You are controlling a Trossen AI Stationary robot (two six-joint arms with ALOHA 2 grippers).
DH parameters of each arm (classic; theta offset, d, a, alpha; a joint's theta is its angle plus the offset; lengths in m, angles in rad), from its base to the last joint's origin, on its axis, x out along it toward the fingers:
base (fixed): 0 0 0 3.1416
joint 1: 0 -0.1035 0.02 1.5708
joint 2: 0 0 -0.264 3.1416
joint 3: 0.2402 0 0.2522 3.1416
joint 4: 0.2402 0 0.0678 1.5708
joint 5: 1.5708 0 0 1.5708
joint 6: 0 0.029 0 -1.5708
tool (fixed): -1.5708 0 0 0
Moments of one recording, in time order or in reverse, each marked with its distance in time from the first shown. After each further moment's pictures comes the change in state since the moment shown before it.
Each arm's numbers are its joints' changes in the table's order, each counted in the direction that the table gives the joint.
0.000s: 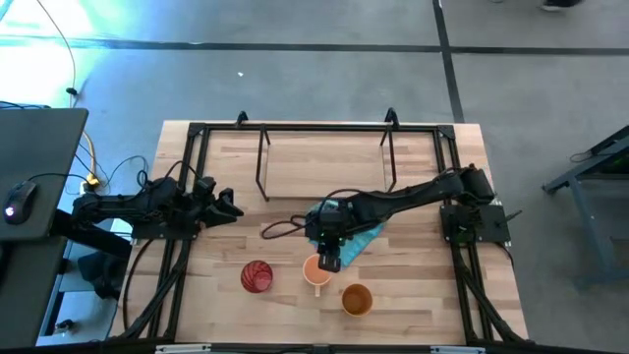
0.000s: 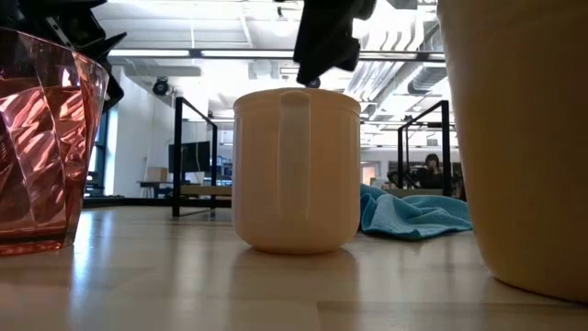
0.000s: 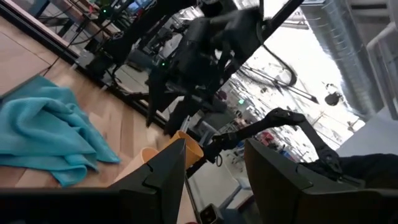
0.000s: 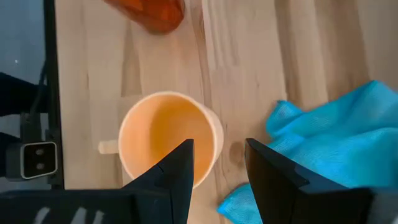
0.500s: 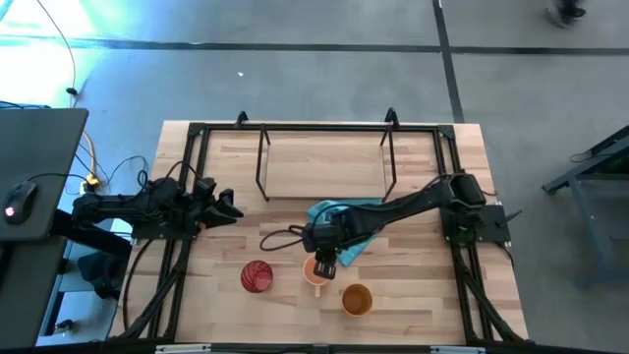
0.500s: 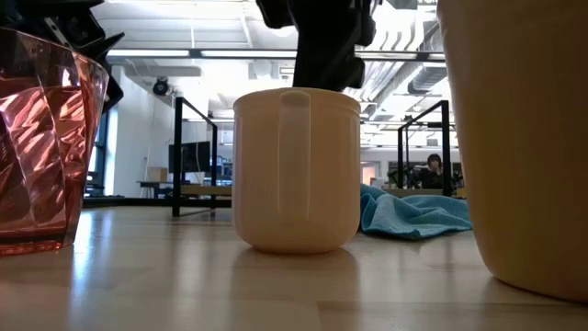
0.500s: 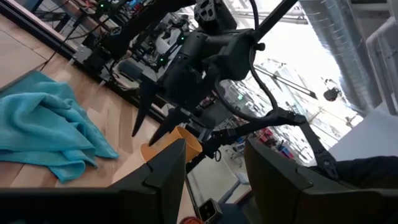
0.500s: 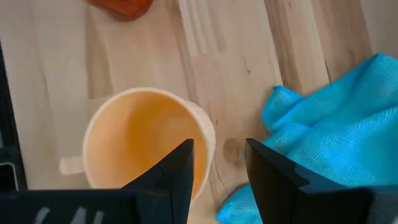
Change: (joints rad) left arm 0.000 0.000 0.000 0.010 -0.018 0.003; right arm -0.036 0.070 -0.001 -0.006 -0.099 0.102
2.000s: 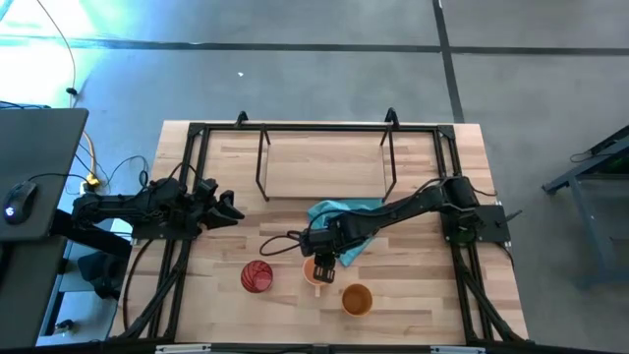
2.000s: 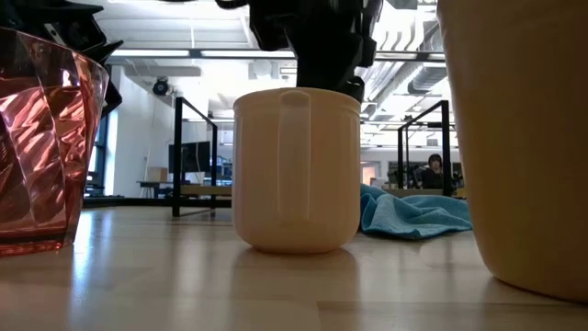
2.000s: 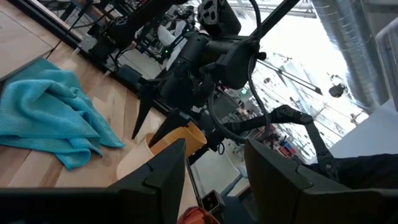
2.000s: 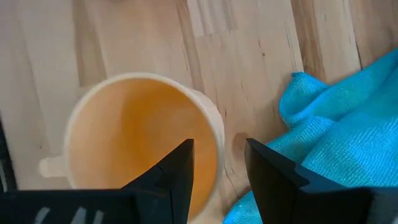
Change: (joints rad) left arm 0.000 0.000 0.000 0.039 -0.008 -0.007; right arm -0.005 0.055 0.000 -0.005 0.038 0.006
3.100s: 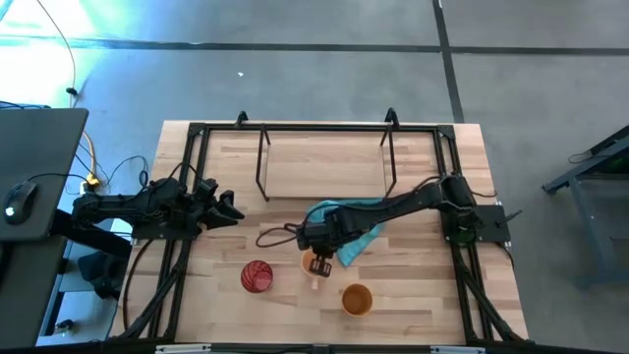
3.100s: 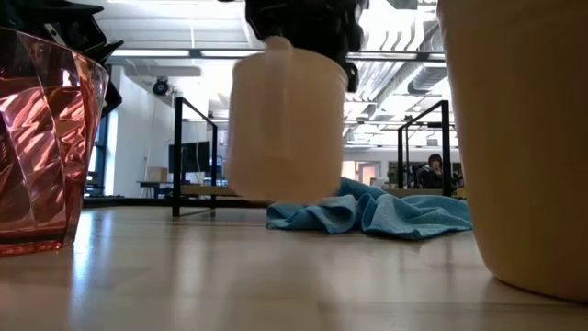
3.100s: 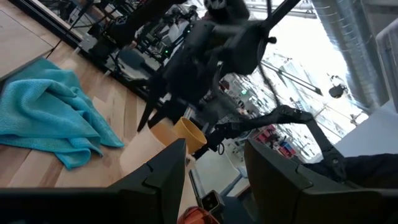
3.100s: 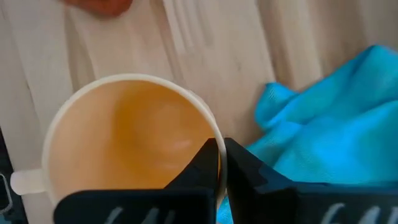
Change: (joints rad) left arm 0.000 0.000 0.000 0.000 0.001 -0.001; right arm 0.036 0.015 0.114 0.110 -0.026 0.013
